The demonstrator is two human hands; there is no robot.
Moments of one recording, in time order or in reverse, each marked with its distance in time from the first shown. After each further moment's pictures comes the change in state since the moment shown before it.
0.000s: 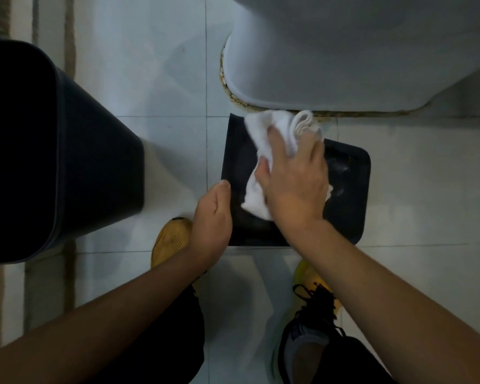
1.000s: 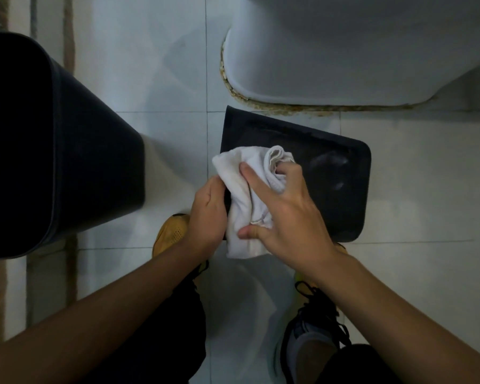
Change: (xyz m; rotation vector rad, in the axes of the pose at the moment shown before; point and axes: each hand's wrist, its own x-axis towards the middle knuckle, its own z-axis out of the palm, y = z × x) left_hand 0.006 -0.001 -0.006 -0.094 -0.021 -0.096; right_hand -0.050 0.016 -0.022 0.561 -0.385 -0.248
